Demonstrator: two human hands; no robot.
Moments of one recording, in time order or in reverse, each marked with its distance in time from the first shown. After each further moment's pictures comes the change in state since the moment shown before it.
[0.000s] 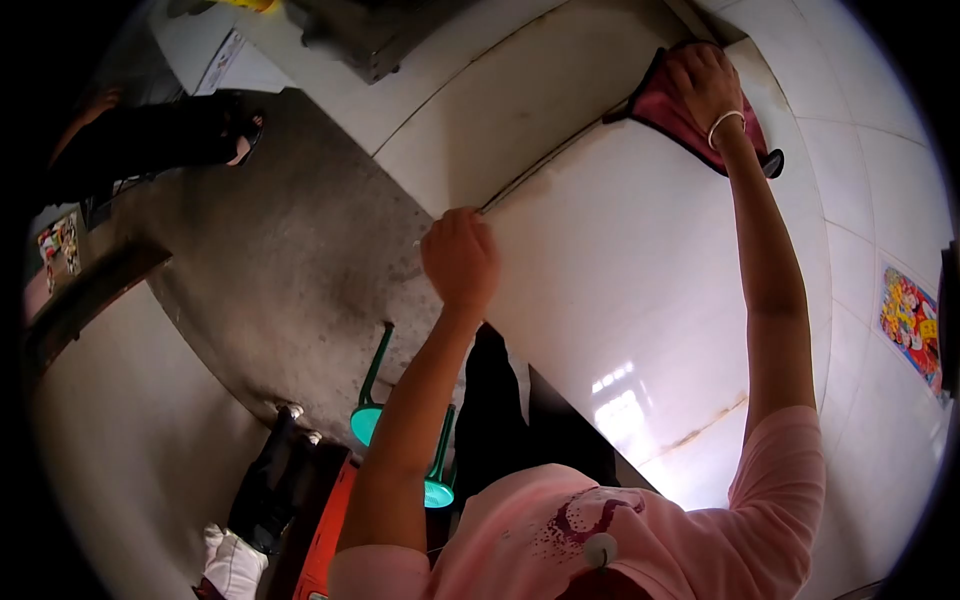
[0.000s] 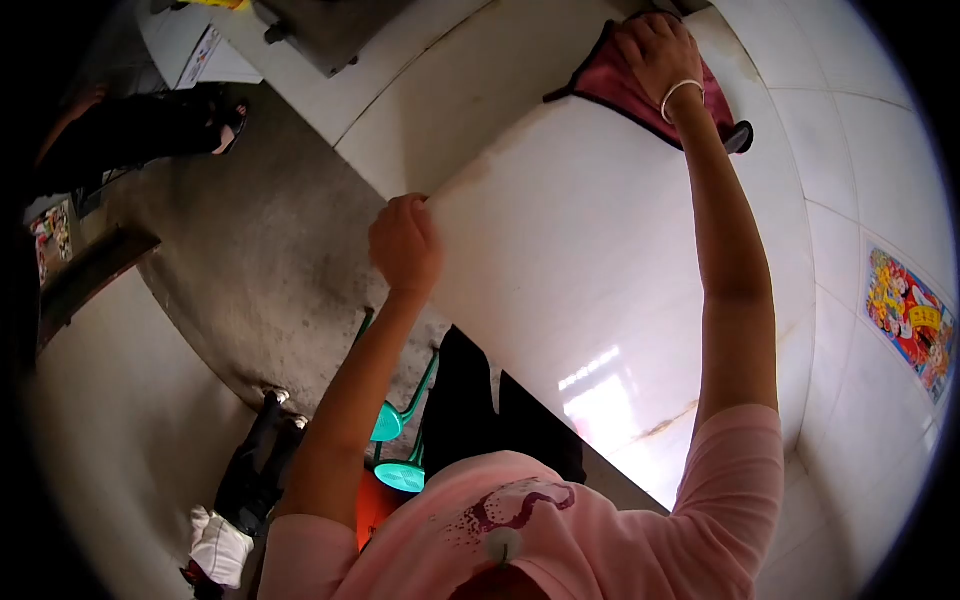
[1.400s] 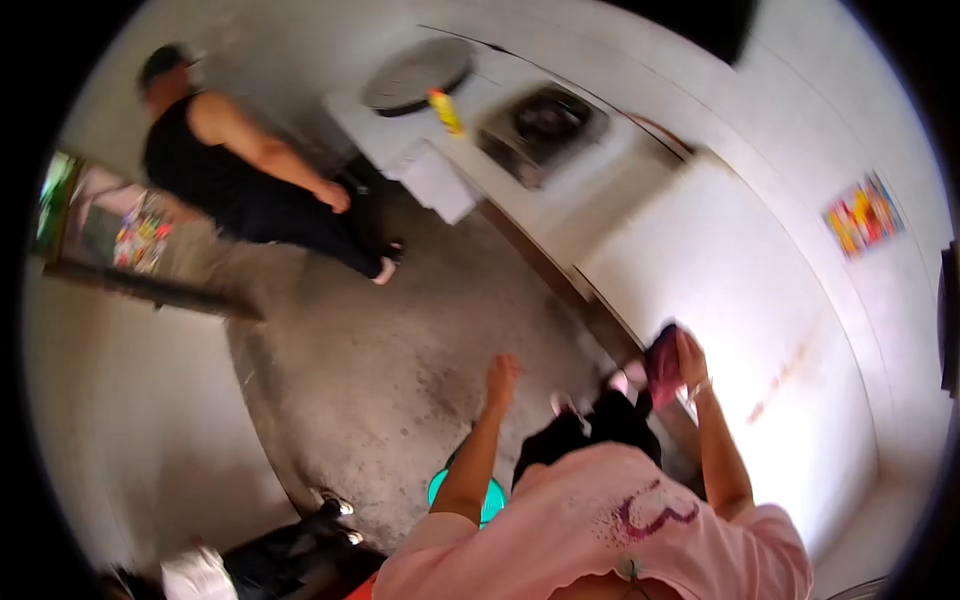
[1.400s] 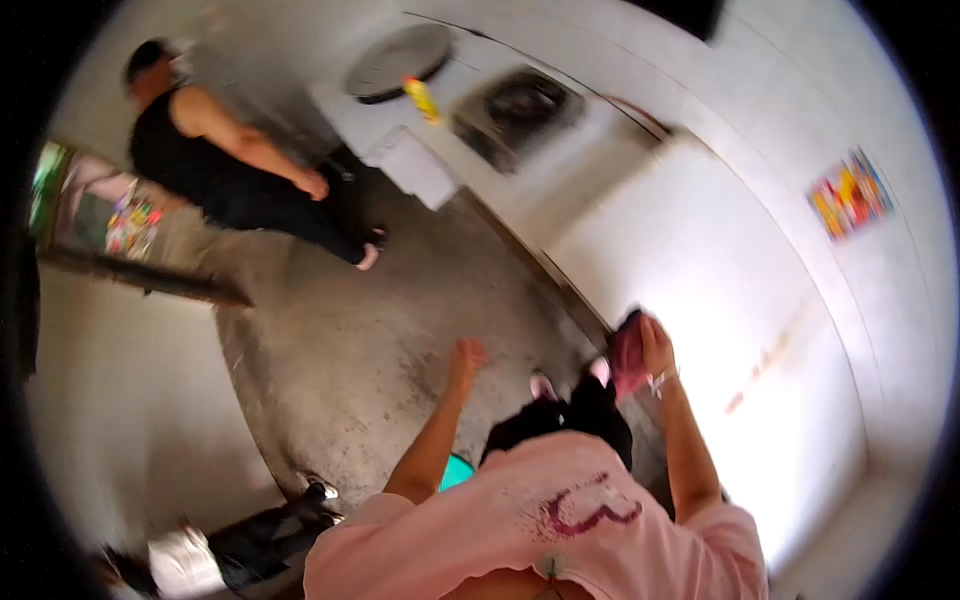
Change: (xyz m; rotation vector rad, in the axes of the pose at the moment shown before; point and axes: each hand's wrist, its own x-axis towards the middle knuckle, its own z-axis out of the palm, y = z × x) left_hand -0.234 -0.215 -0.117 -1.192 -0.142 -0.563; right_hand -0.318 -0.333 -0.227 1.284 0.070 0.795
